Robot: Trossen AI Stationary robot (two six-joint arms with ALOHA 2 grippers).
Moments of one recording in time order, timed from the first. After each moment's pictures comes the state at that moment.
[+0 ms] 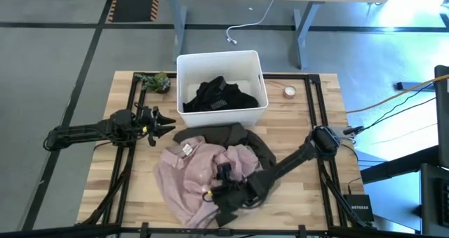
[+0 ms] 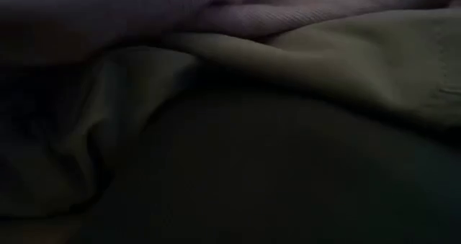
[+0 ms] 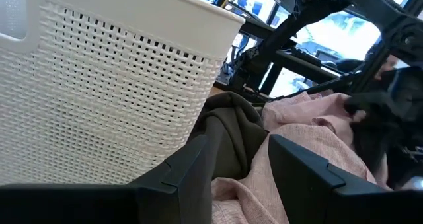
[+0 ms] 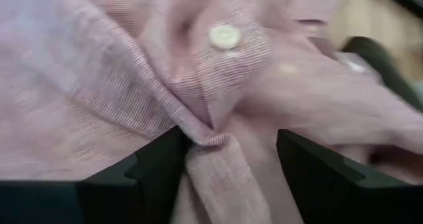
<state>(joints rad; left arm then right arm) 0.15 0.06 0.01 0.01 0.02 -0.36 0.53 2.16 1.77 -0.64 0.50 0.10</state>
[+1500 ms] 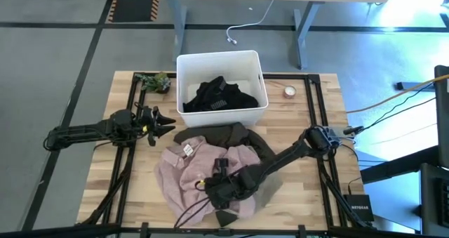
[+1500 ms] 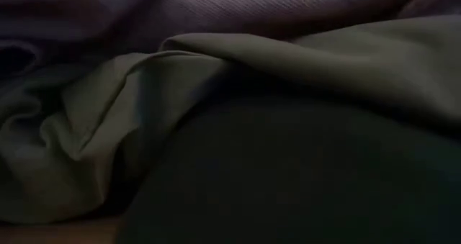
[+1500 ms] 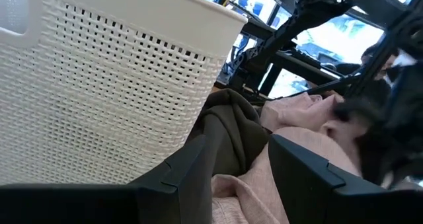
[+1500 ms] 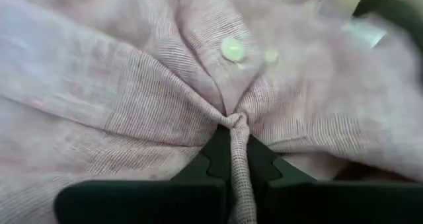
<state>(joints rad) 0.15 0.06 0.01 0.01 0.02 -0.39 0.48 2.21 1.91 -0.75 0.39 0.29</state>
